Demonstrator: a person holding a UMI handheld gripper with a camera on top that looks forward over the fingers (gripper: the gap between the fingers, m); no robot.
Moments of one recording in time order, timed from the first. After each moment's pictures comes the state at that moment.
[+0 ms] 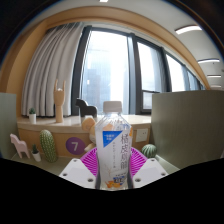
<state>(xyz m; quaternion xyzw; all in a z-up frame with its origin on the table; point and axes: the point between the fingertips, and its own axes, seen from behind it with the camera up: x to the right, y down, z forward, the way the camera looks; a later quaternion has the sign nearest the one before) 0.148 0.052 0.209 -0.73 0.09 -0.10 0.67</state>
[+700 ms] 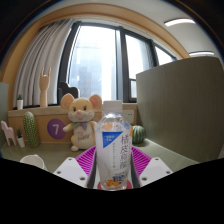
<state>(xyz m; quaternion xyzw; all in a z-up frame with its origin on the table) 0.222 0.042 0.101 -0.74 0.14 -0.11 0.65</state>
